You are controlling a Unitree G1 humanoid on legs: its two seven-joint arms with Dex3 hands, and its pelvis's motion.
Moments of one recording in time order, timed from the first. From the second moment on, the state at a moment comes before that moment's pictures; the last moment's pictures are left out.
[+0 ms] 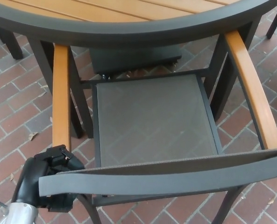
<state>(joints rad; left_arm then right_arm) 0.12 0.28 -0.06 0.17 0.17 0.00 0.04 -0.26 -0.76 0.24 0.68 -0.21 -0.13 0.14</state>
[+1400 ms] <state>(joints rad) 1.00 0.41 0.07 -0.50 -0.01 0.01 -0.01 0.88 -0.77 -0.19 -0.34 0.19 -0.11 0.14</state>
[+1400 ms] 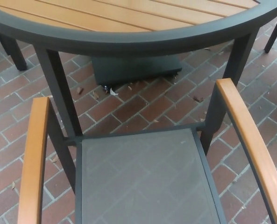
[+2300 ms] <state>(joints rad) 1.13 0.42 0.15 -0.57 -0.06 0.00 -0.02 1.08 -0.68 -0.27 -0.38 0.21 -0.25 0.14</state>
